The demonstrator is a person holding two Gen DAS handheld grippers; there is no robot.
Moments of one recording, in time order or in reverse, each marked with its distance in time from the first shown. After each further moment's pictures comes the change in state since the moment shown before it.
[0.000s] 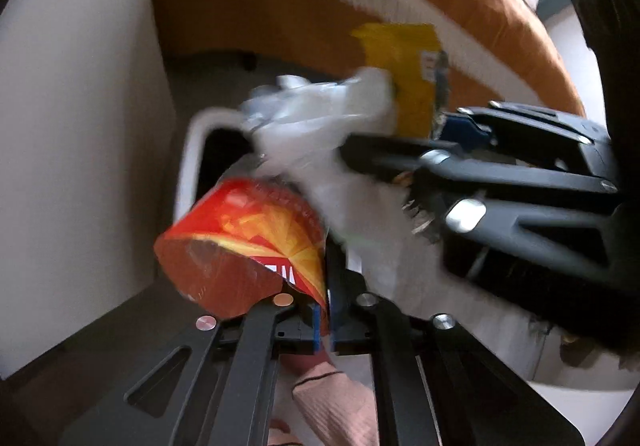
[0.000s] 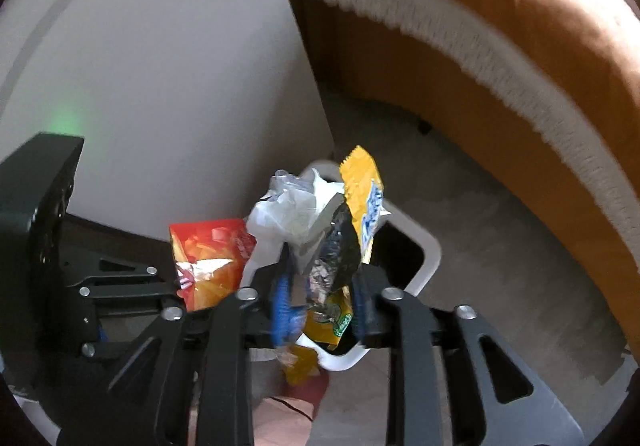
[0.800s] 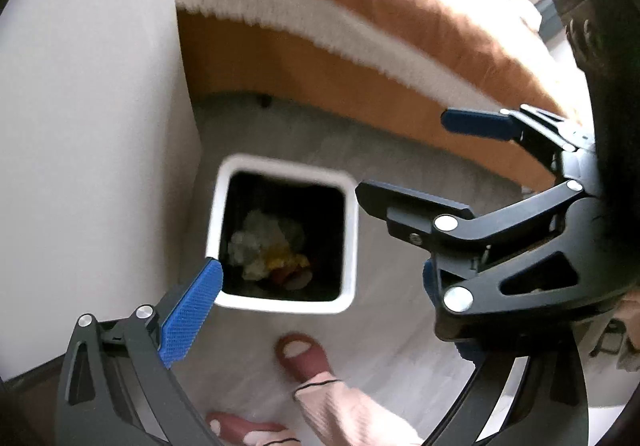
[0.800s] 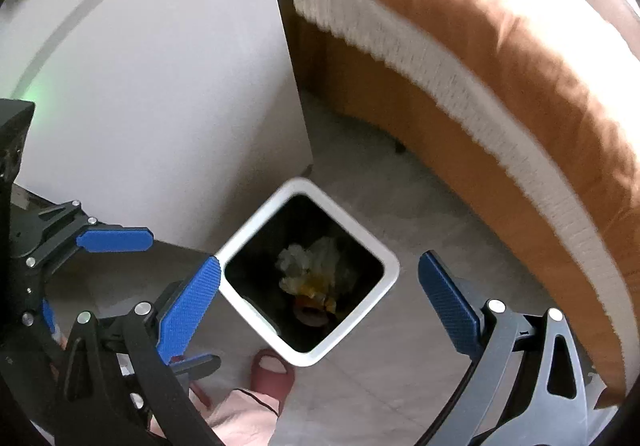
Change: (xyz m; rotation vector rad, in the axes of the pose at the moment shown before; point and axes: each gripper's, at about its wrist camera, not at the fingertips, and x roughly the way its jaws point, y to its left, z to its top) left arm -0.119 -0.037 0.001 -0.022 -0.132 0.061; right arm -0.099 0.012 0.025 -0.054 -0.096 -0.108
